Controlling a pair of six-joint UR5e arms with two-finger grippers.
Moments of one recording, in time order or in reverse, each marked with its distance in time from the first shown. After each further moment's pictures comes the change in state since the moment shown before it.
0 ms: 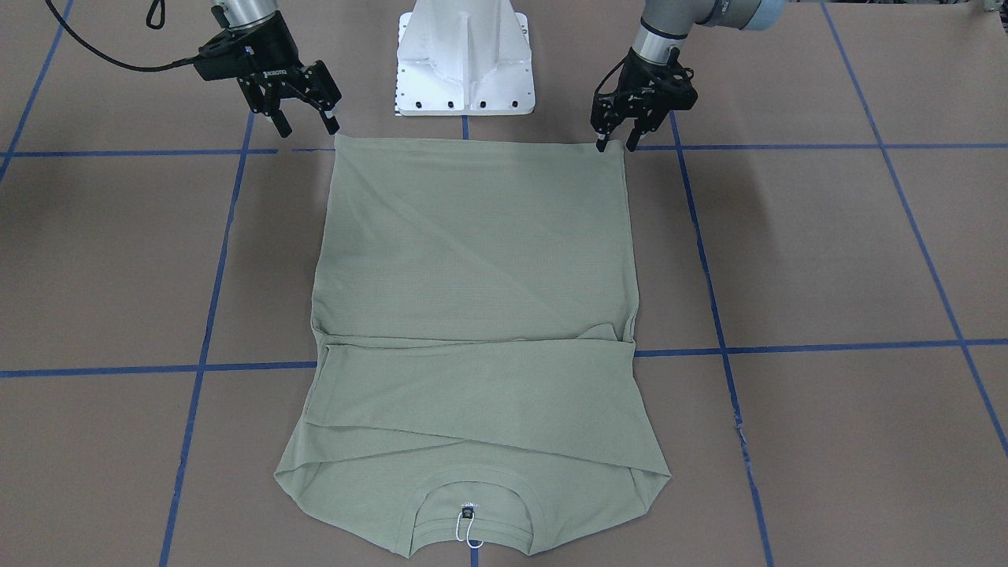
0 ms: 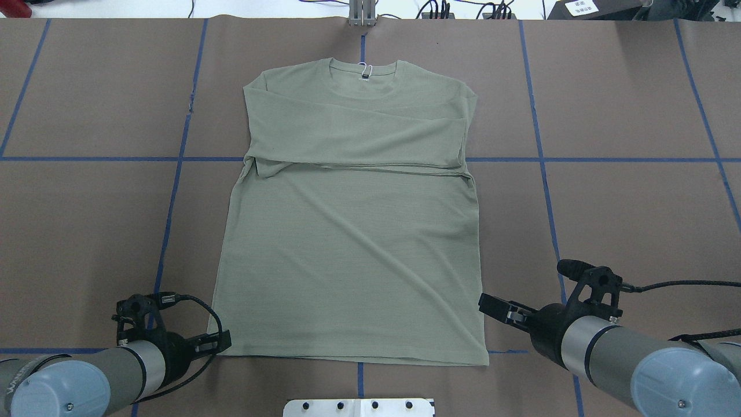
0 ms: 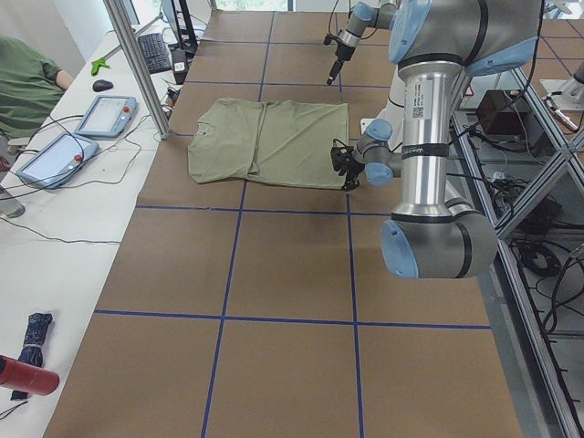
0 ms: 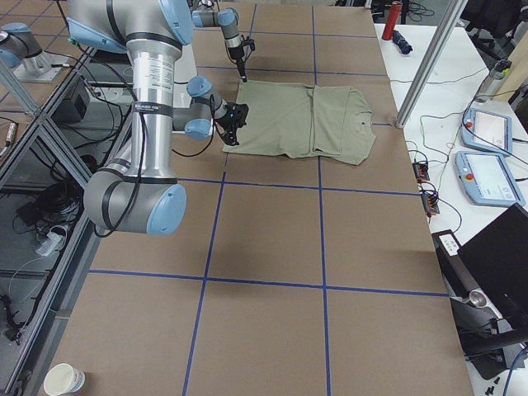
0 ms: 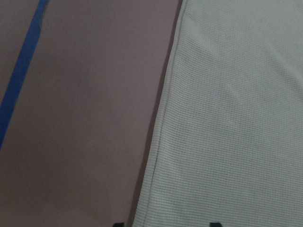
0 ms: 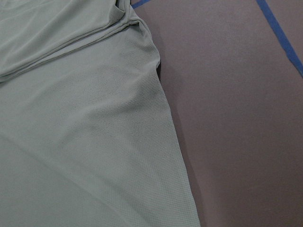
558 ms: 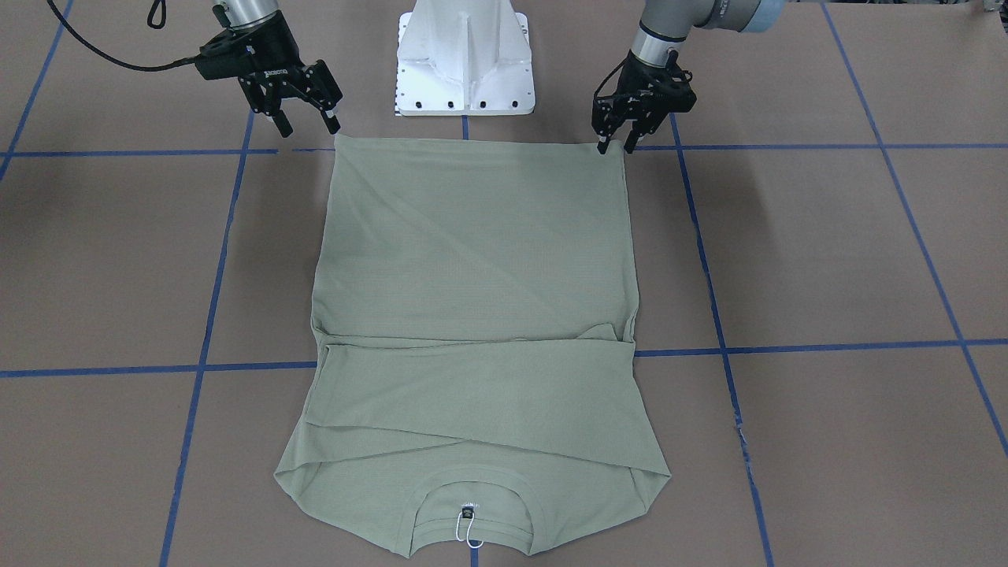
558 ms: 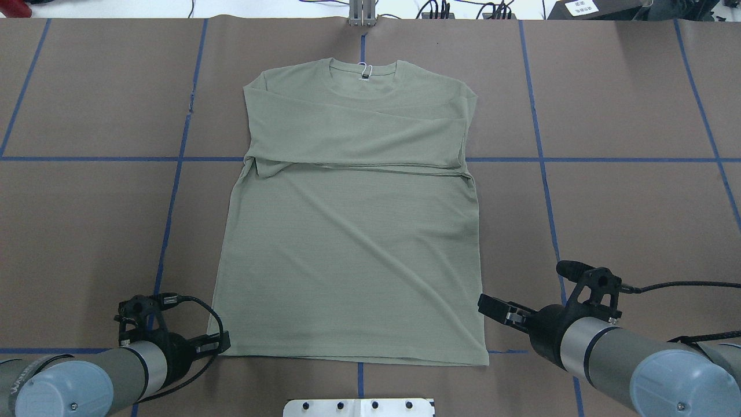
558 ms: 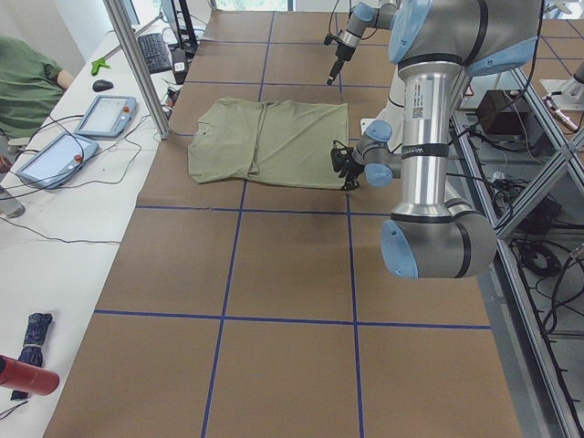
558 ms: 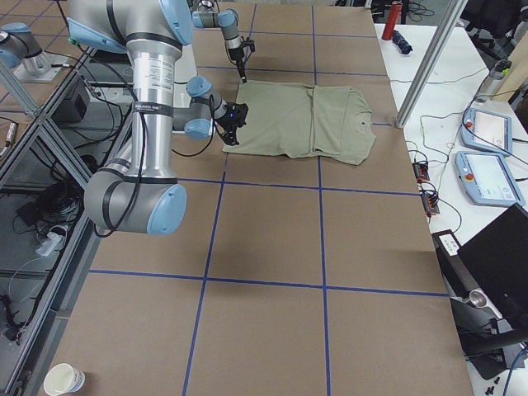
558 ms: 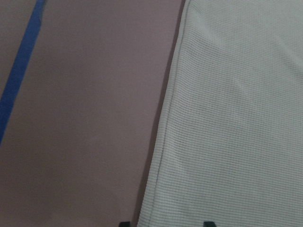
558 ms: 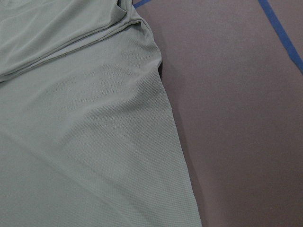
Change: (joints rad) left arm 0.001 -0.004 0.009 0.000 -0.001 0.004; right arm -0.005 0.001 0.000 0.000 -0.006 0.000
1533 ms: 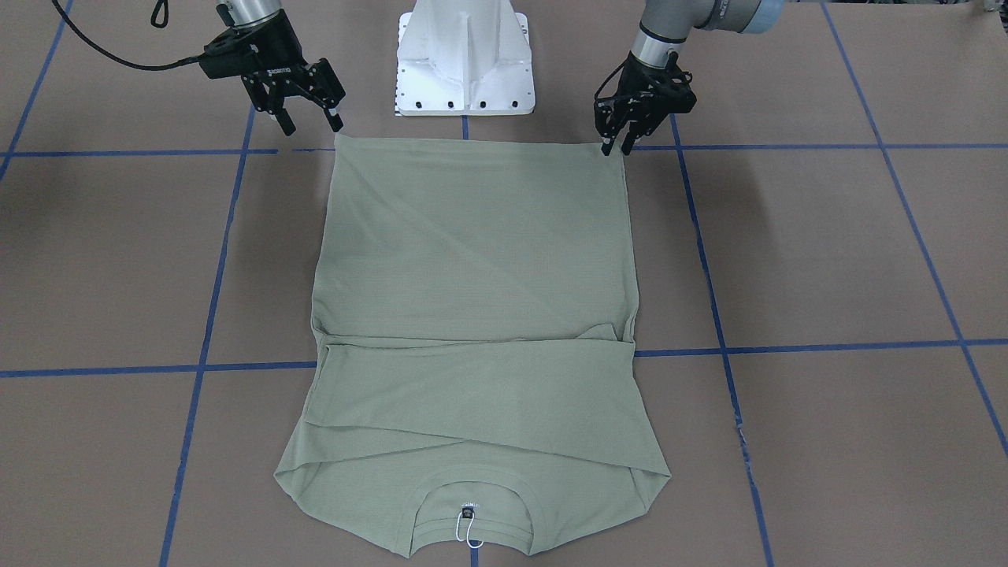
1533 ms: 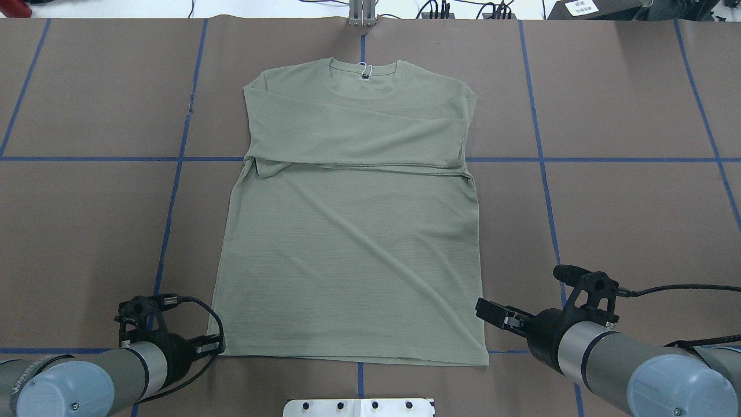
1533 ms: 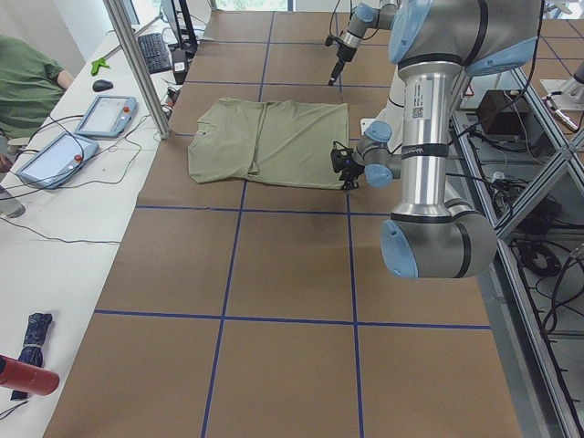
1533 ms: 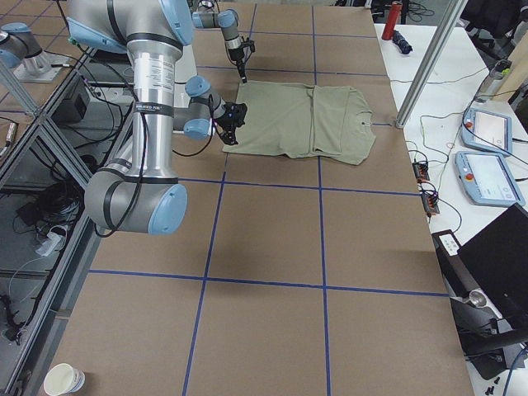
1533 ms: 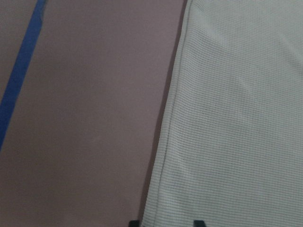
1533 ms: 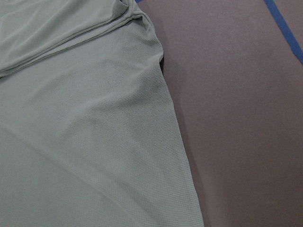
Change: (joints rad) left arm 0.002 0.000 0.005 0.000 -0.001 -0.002; right arm -0.015 0.003 -0.002 0.000 -0.010 0.000
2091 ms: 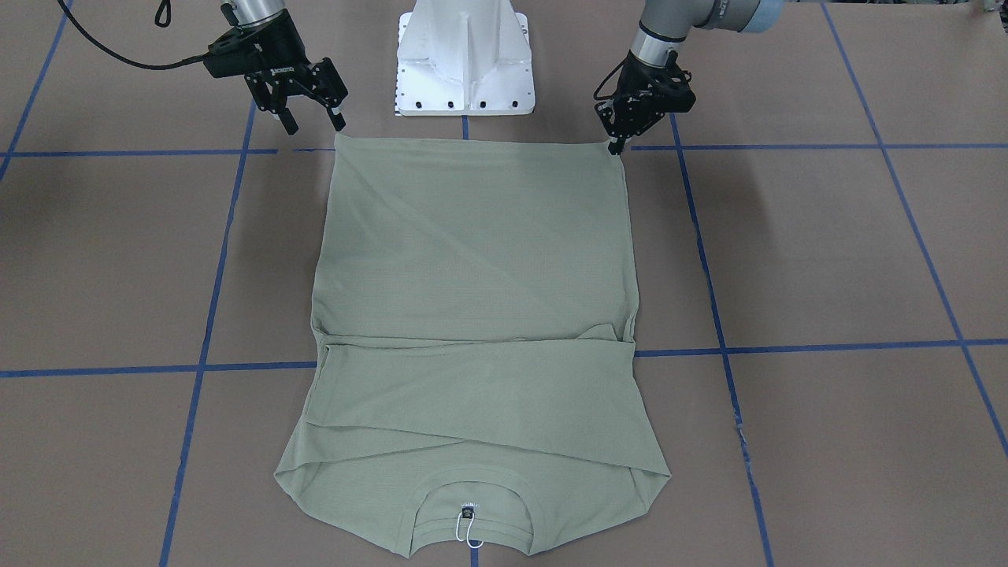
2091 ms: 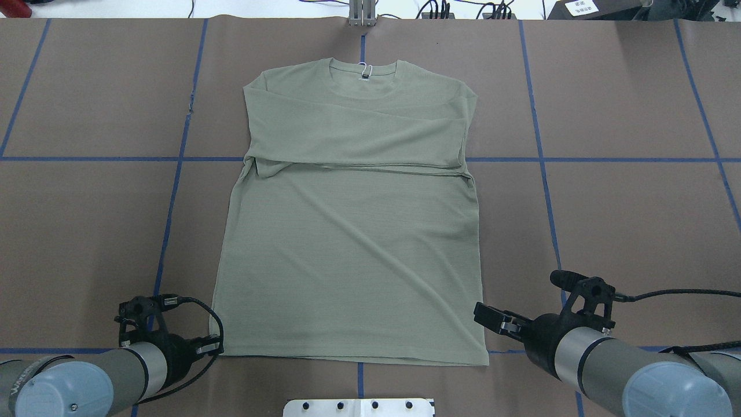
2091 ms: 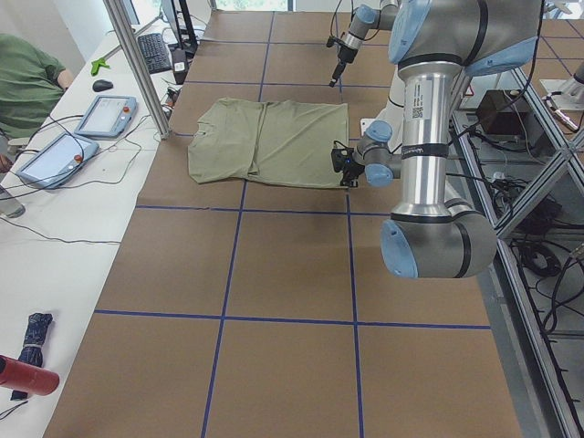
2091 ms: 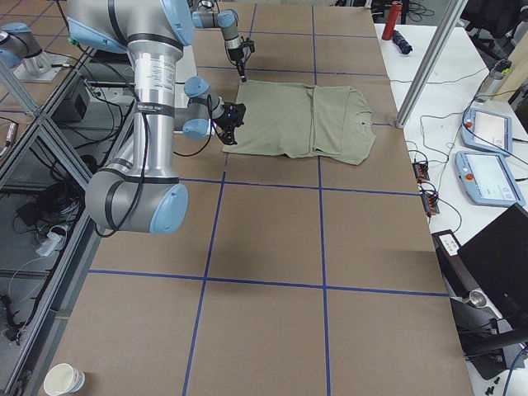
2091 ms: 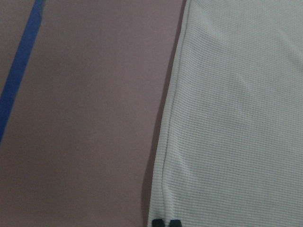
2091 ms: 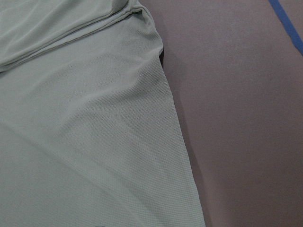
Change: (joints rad) left arm 0.000 0.001 -0.007 0.000 -0.002 0.005; right arm -0.023 0.004 -0.006 -0.004 -0.019 0.027
